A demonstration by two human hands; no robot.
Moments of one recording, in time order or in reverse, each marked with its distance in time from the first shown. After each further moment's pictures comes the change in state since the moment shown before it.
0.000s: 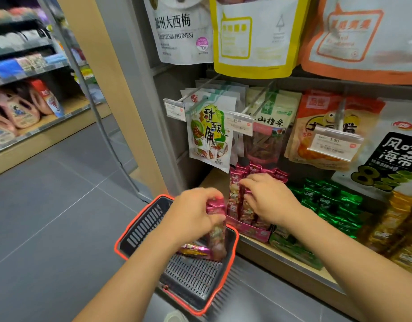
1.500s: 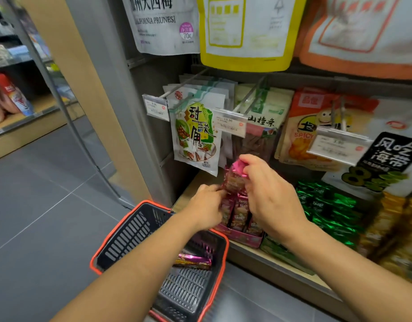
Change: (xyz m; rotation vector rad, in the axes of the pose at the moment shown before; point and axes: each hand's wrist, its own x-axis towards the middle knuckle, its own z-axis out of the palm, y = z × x) left_hand 0.085 -0.014 0.063 0.221 -0.292 0.073; right_hand -0.017 -0.021 -0.024 0.170 0.608 -0.103
